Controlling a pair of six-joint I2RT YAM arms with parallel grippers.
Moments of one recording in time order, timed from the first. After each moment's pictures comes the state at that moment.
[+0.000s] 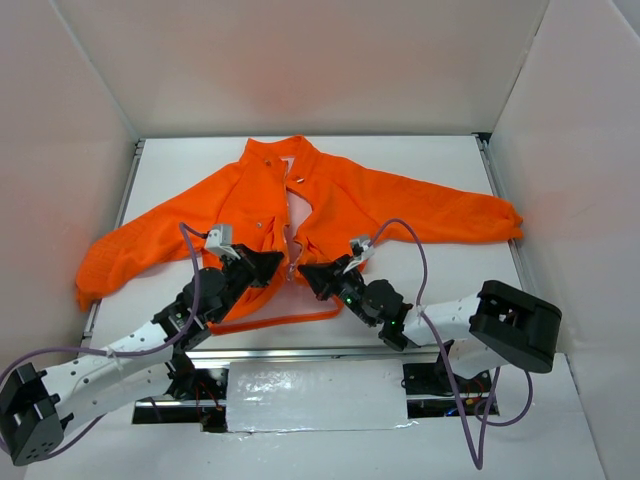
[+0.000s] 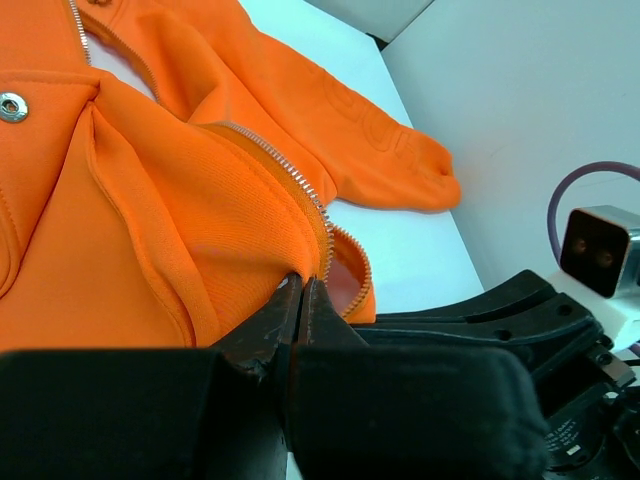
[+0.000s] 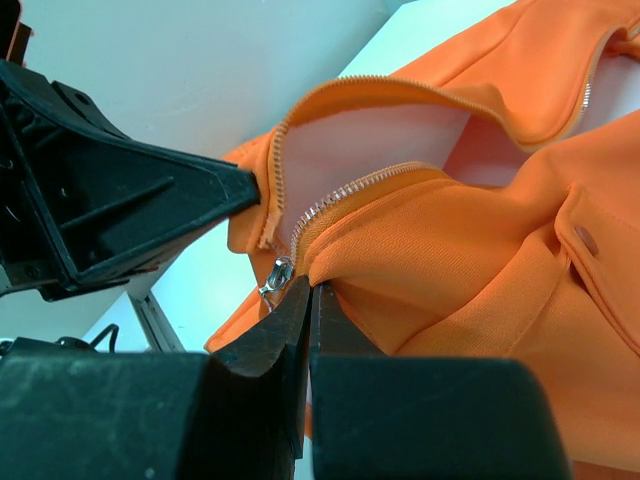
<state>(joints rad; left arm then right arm) -0.82 0.77 0.37 0.32 -0.33 -0.77 1.08 1.38 0.33 1.17 0.32 0.56</state>
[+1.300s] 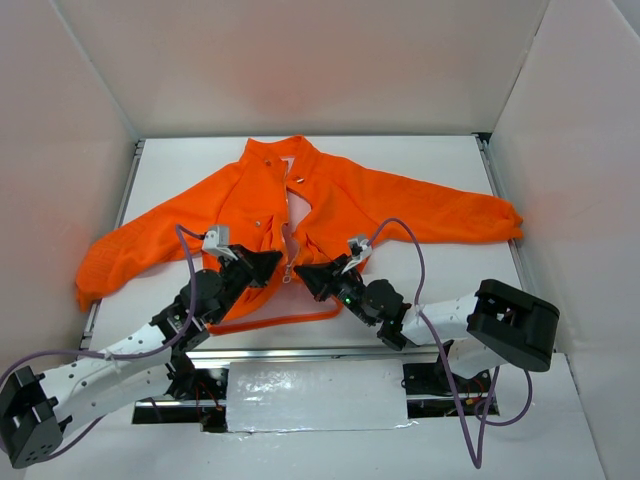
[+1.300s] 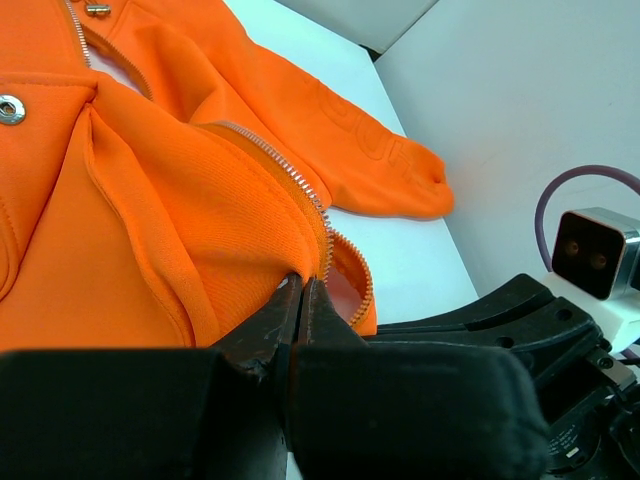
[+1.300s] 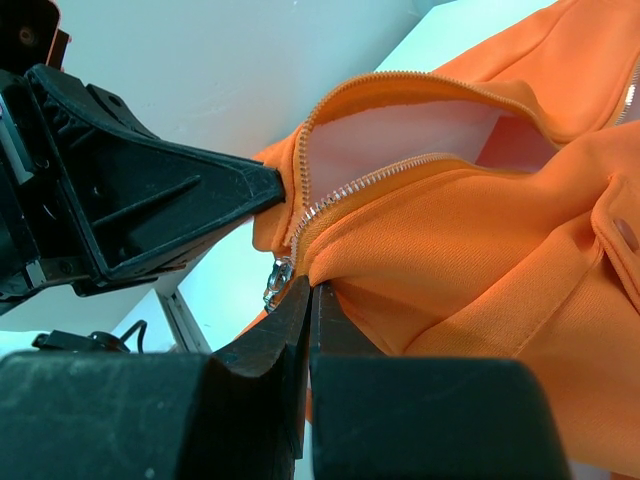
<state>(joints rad) -0.82 0.74 0.37 0.33 -0.33 -0.76 1.08 1.40 0.34 1.21 0.28 0.58</state>
